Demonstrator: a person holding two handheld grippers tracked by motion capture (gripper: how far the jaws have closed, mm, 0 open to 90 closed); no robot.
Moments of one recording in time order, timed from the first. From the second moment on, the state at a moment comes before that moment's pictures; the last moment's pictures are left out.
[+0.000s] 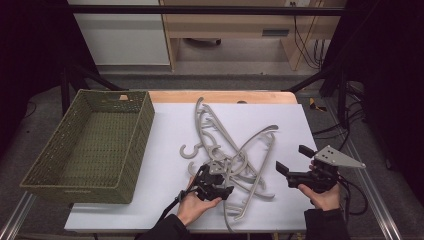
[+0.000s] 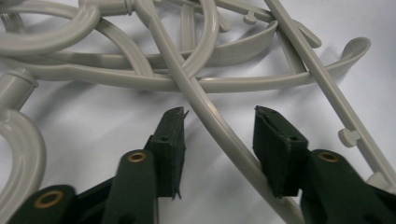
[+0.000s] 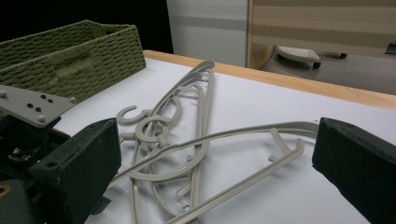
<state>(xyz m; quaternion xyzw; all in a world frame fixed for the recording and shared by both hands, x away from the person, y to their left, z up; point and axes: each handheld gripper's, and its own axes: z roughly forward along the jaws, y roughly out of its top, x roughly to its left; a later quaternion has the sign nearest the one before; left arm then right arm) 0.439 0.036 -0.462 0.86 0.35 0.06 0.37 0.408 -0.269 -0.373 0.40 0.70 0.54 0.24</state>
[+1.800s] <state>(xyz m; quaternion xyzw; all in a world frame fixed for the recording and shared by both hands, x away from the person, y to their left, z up) 0.444 0.097 -0.391 0.81 0.37 0.16 0.42 0.404 -0.275 -0.368 0.40 0.69 0.54 0.25</state>
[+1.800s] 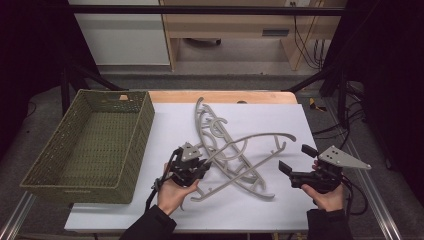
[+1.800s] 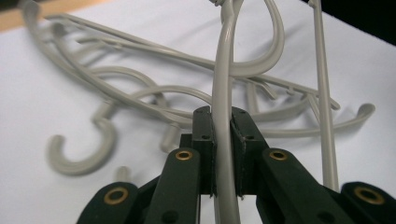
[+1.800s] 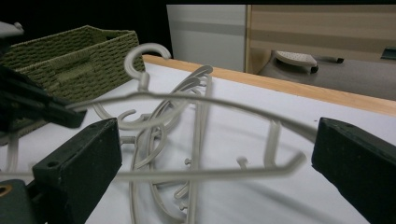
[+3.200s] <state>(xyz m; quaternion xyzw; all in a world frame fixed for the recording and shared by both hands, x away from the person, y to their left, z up) 0.454 0.293 -0.290 0.72 0.44 0.32 0.43 0.406 -0.274 -0.371 0.40 0.70 0.54 0.25</state>
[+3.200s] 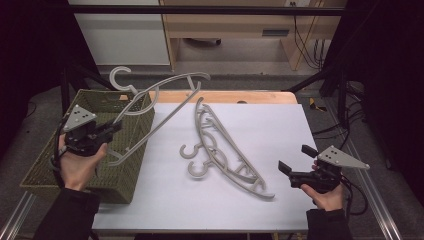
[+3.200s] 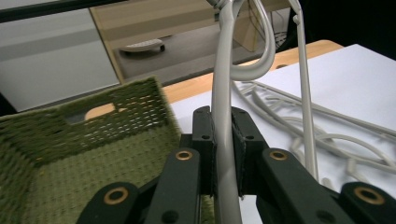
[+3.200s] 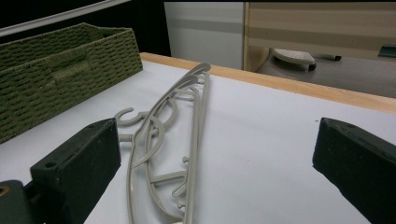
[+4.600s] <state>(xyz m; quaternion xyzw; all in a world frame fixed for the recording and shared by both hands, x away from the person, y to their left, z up) 0.464 0.427 -0.330 0.69 0.49 0.37 0.38 0.409 -0.272 -0.375 0.41 0.70 0.53 0.25</state>
